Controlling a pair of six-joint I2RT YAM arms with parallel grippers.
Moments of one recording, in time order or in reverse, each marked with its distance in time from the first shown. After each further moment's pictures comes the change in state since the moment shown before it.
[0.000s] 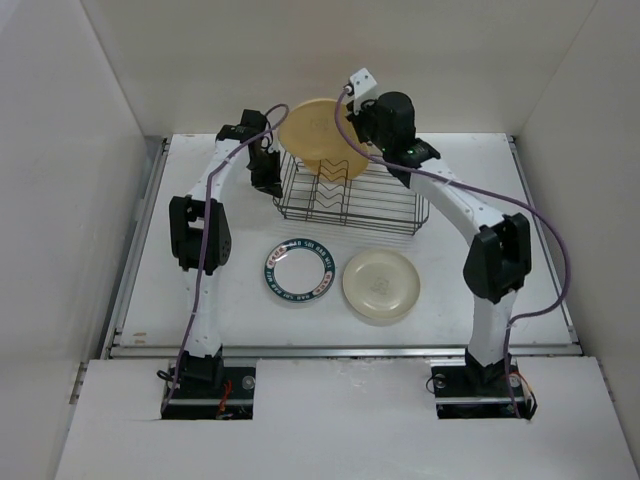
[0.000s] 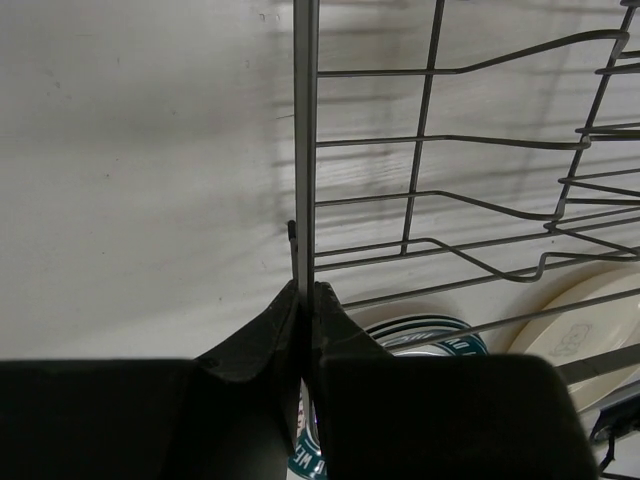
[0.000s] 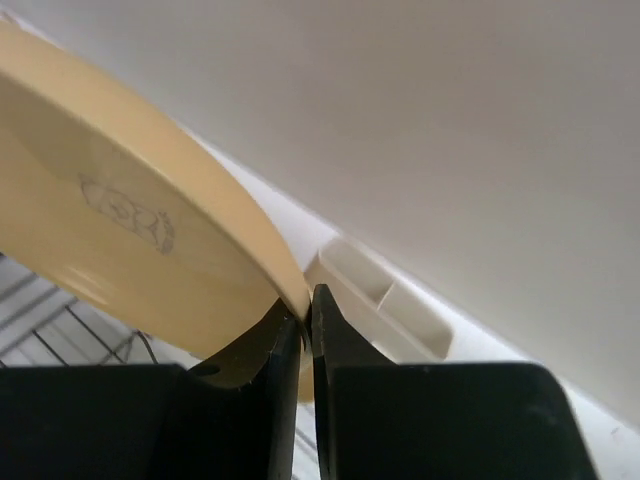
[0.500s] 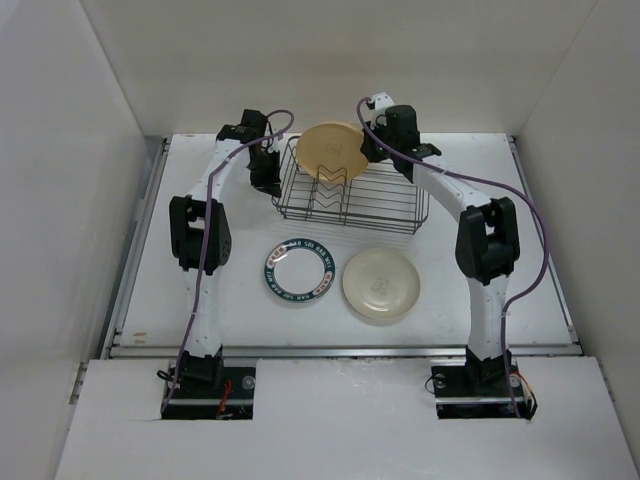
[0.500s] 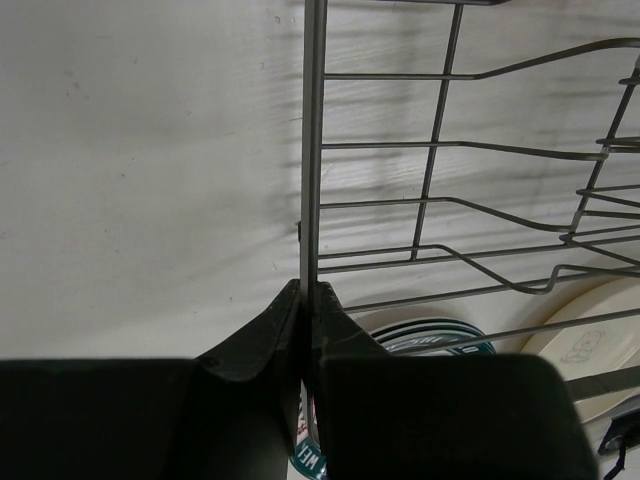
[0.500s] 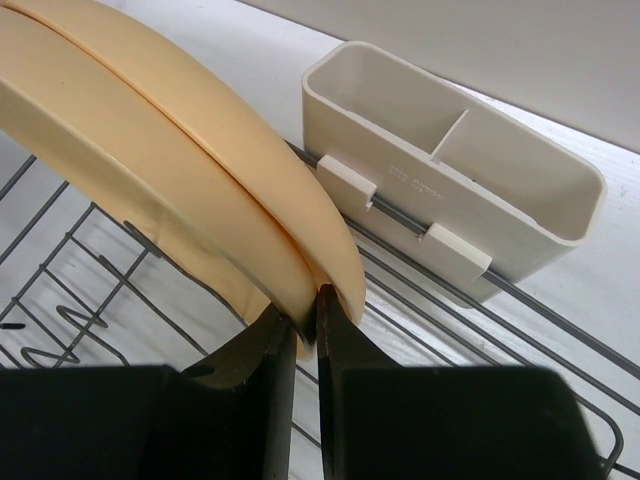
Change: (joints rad) left arm -0.002 0.000 0.002 0.001 -0.028 0.005; right arm -0.100 0.122 0.006 -0.124 -0.127 0.295
